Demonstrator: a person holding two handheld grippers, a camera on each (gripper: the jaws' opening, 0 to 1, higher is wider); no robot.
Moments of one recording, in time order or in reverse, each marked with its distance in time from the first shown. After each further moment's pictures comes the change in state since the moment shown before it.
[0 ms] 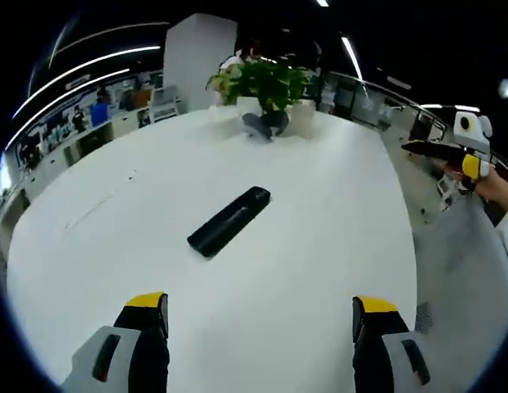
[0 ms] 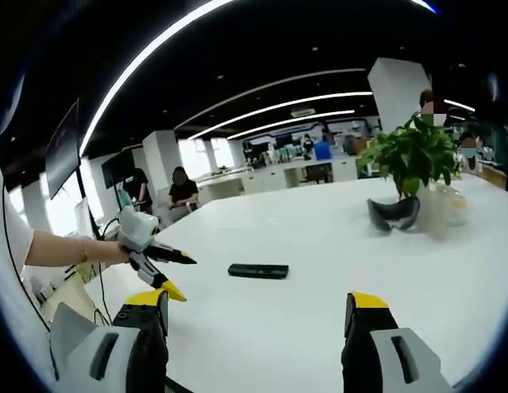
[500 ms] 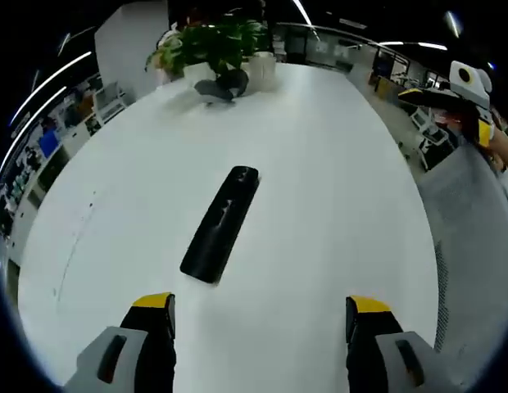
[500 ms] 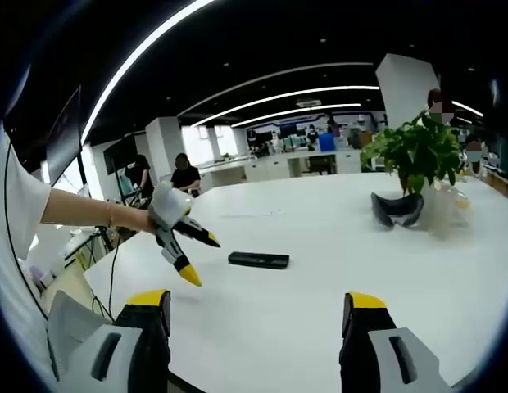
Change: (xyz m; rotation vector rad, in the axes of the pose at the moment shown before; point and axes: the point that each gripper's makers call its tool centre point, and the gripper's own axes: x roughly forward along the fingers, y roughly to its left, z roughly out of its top) left arm 0.040 0.025 0.014 0.231 0.223 -0.097; right arm 0.002 -0.001 -0.008 -0.033 0.054 0.000
